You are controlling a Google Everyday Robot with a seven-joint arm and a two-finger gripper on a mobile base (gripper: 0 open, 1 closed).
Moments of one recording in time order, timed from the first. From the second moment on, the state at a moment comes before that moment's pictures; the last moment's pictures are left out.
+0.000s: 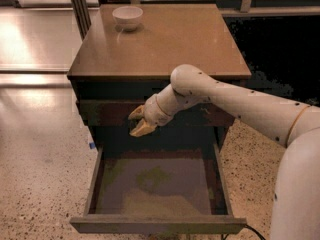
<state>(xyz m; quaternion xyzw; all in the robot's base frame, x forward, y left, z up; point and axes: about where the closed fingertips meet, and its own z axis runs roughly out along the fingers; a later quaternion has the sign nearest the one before) 0.607 0.076 0.663 -0.73 0.57 0.23 0.30</state>
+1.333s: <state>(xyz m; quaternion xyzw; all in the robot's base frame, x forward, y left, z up) 0.608 0.098 0.871 -0.77 0.53 0.13 0.33</state>
